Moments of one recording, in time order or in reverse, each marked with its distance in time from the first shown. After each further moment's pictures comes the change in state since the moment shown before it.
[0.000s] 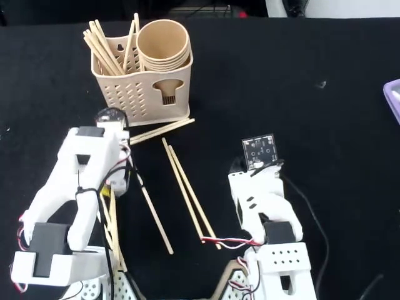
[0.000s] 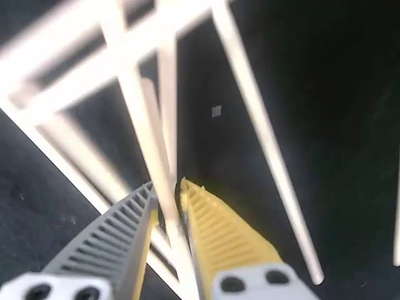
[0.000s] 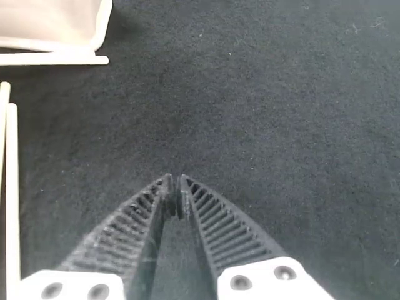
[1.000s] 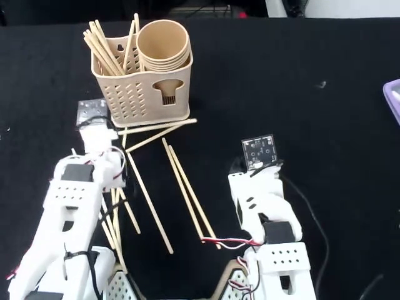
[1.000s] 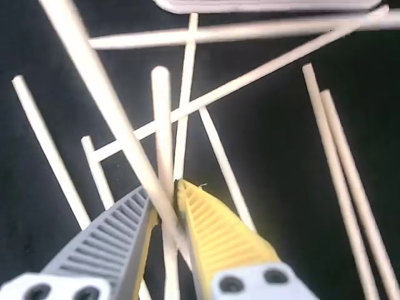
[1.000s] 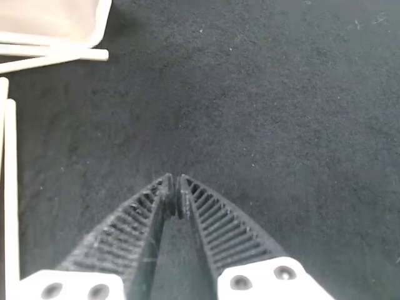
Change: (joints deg) left arm 0.0 -30.9 23.1 -22.4 2.8; right arm 0.0 0.0 0.4 0.0 0.0
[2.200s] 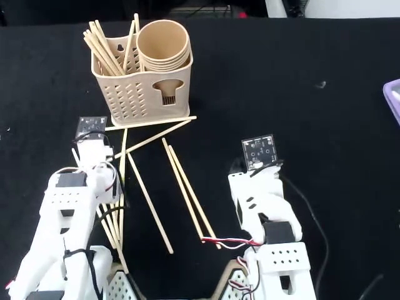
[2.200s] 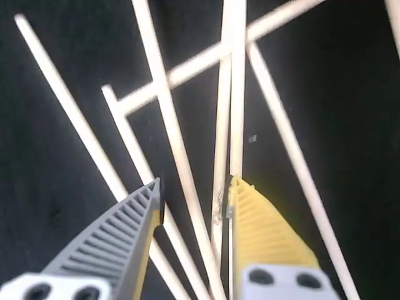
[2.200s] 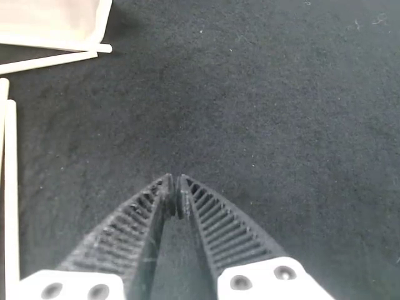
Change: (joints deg) left arm -5.8 0.4 6.5 1.8 -8.5; right arm 0.0 0.0 0.0 0.0 0.0
